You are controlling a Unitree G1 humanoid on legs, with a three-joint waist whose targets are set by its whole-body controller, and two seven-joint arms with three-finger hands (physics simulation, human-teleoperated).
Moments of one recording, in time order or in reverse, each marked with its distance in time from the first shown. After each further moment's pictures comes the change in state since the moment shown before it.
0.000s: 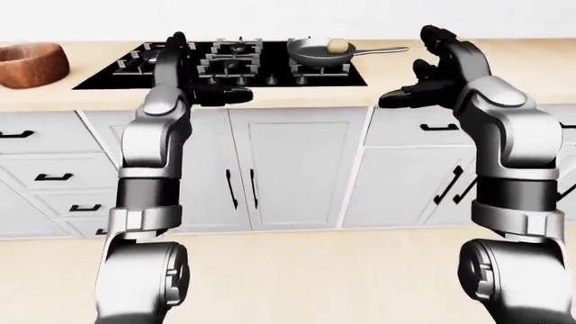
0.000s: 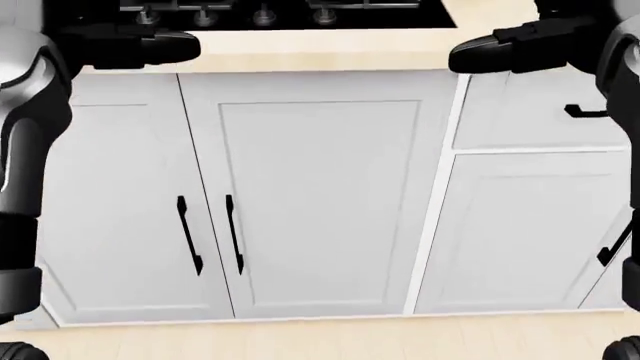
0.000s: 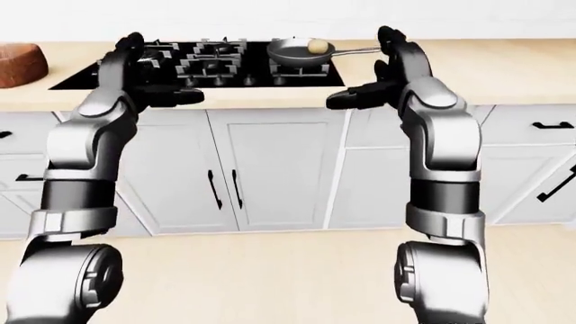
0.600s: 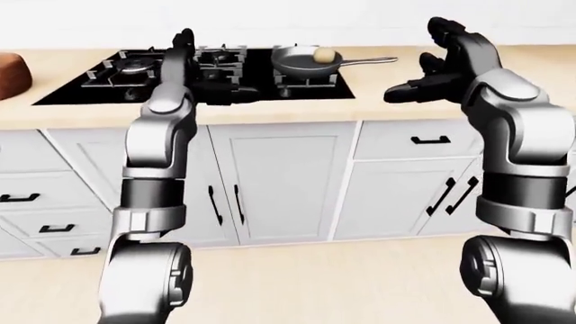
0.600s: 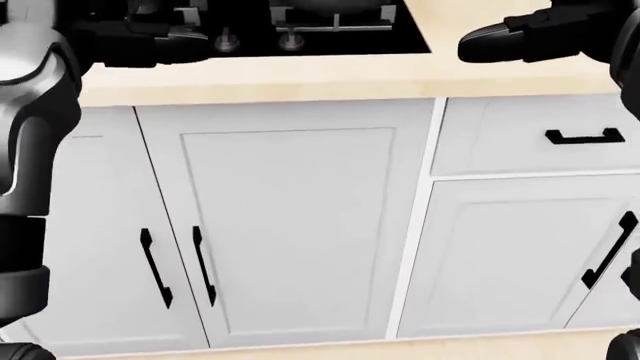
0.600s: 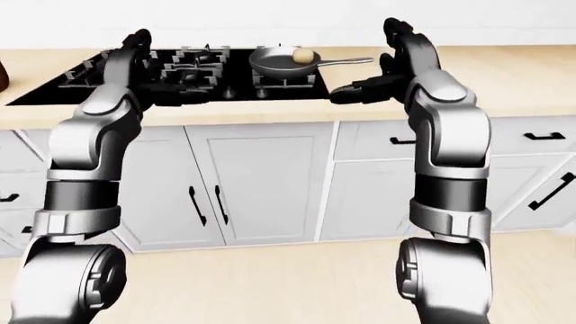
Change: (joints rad) left arm -0.002 -0.017 -0.020 -0.053 0.008 0.045 -0.011; right arm -0.021 -0.013 -0.013 -0.015 -0.024 0.023 0.017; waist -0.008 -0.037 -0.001
